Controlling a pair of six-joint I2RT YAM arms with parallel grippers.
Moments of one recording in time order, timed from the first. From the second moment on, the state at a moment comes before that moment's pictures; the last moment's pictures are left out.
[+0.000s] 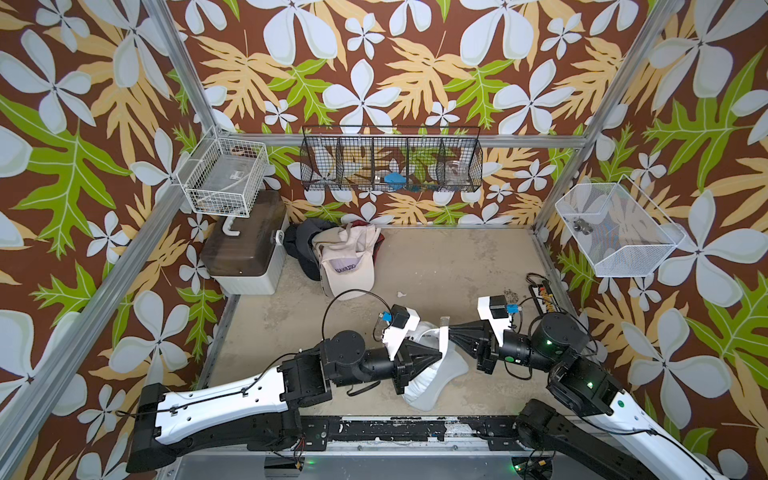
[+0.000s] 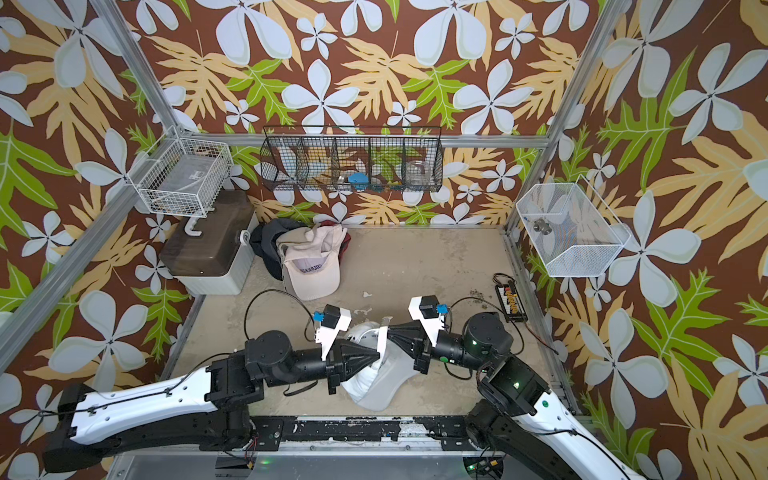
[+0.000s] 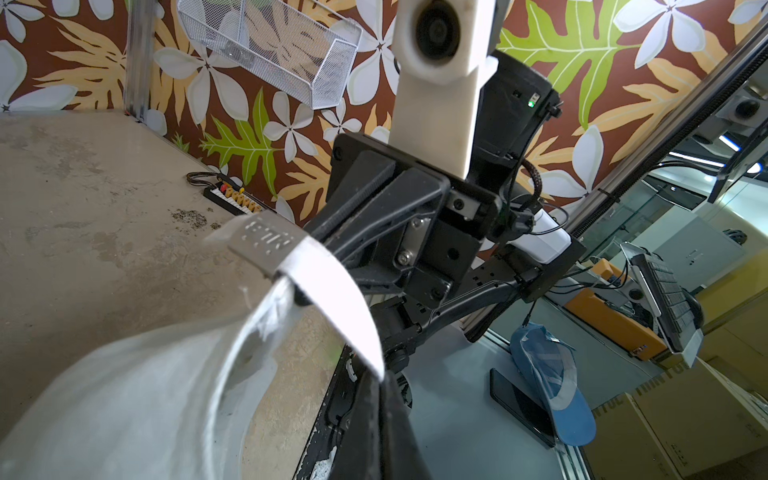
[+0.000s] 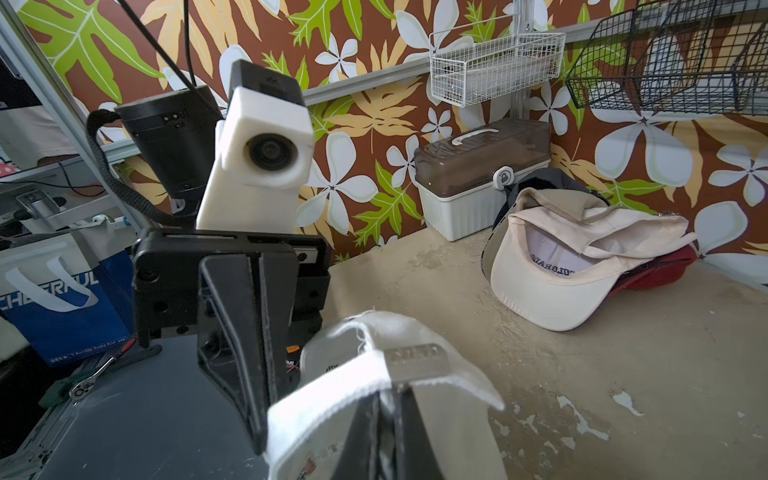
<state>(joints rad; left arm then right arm) -1.25 0.92 0.78 0.08 0.12 -0.52 0.72 0.61 0.74 -0.21 -0.53 0.18</state>
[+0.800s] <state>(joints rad) -1.26 0.90 0.75 0.08 0.15 -0.52 0.72 0.66 0.78 -0.21 -0.40 0.18</state>
